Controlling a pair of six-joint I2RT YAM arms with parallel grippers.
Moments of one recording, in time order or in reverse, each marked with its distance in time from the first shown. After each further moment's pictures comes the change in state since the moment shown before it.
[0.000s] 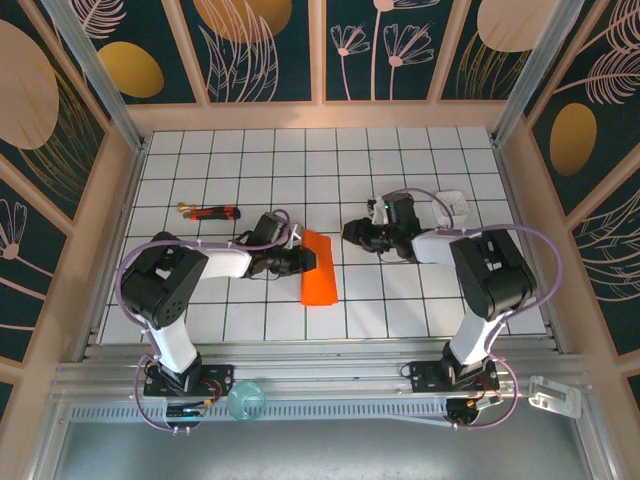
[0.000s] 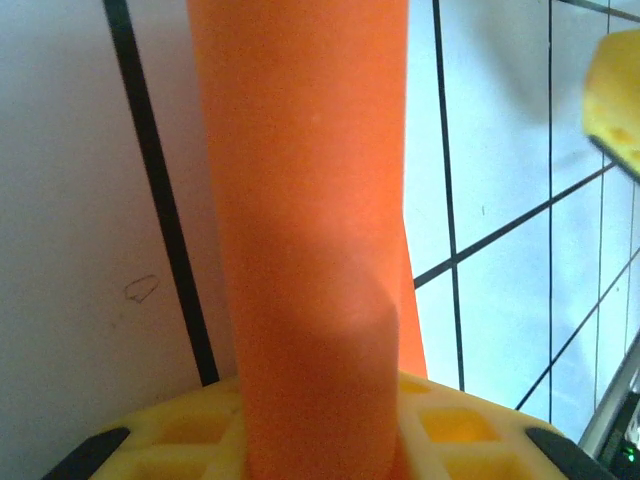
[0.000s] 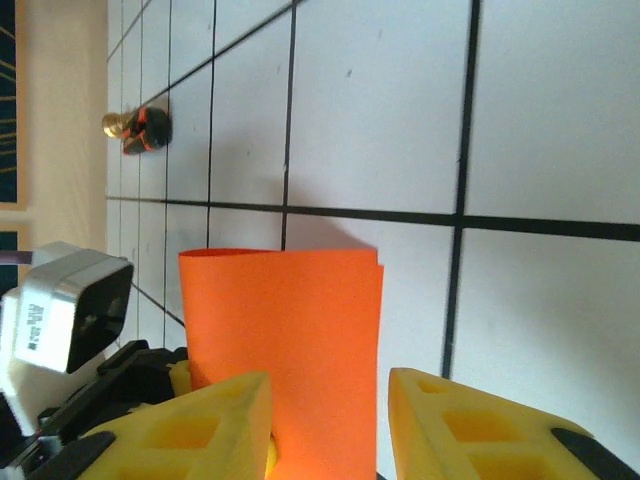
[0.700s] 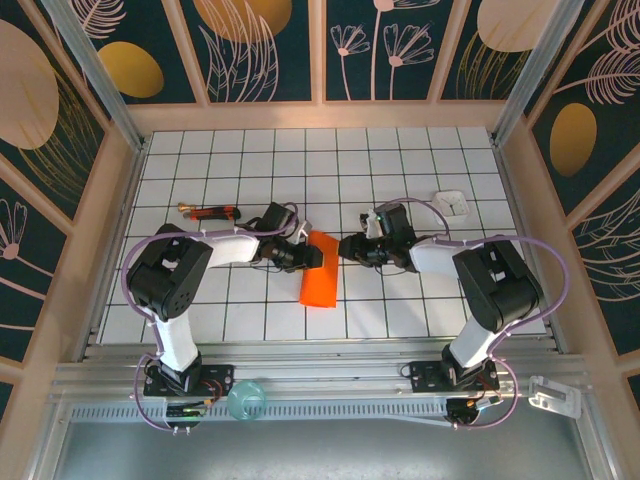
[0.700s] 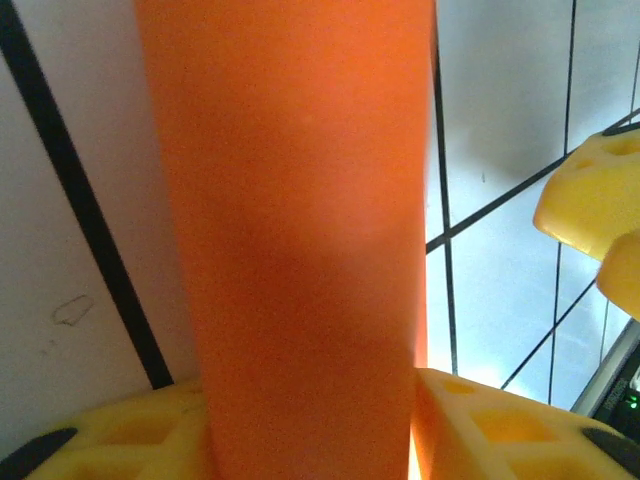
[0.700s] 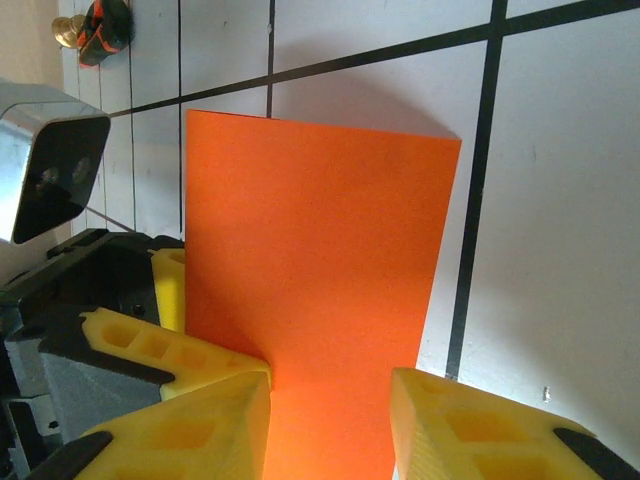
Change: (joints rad) left arm 0.004 0.064 0.171 -0.267 0.045 0.111; right arm 0.090 -0.053 -0.048 -0.100 0.016 -0.014
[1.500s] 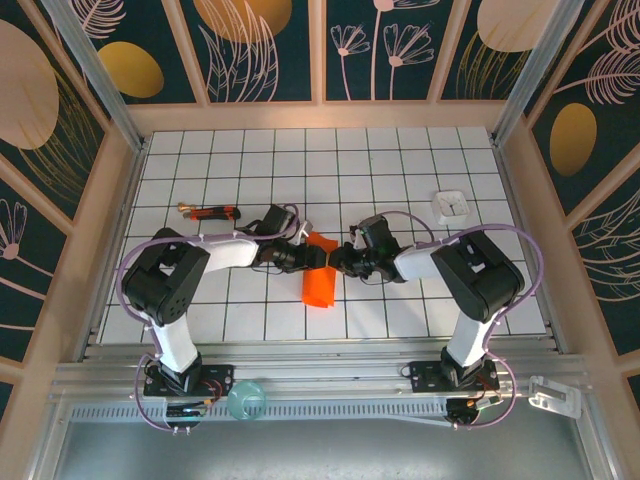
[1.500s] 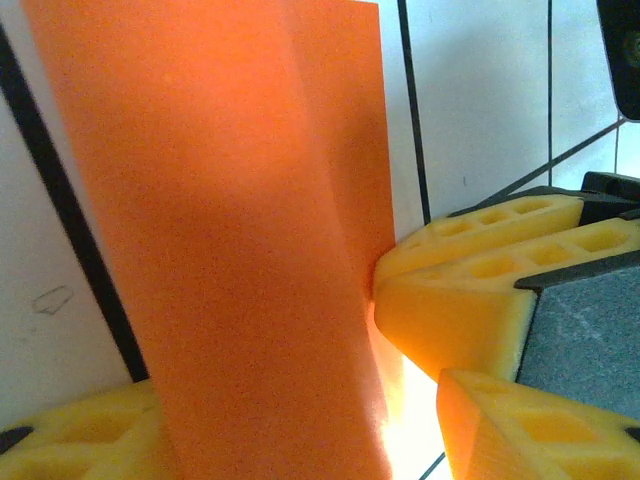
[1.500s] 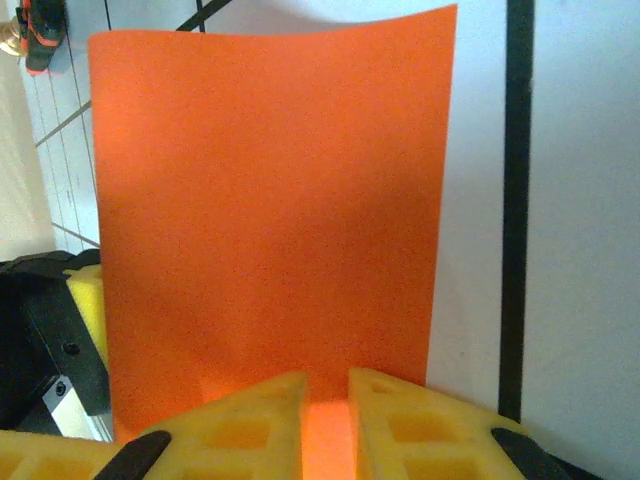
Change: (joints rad) left arm -0.020 -0.047 -0.037 0.045 -0.049 -0.024; right arm 0.121 0.109 -0.035 0.173 0.102 0.219
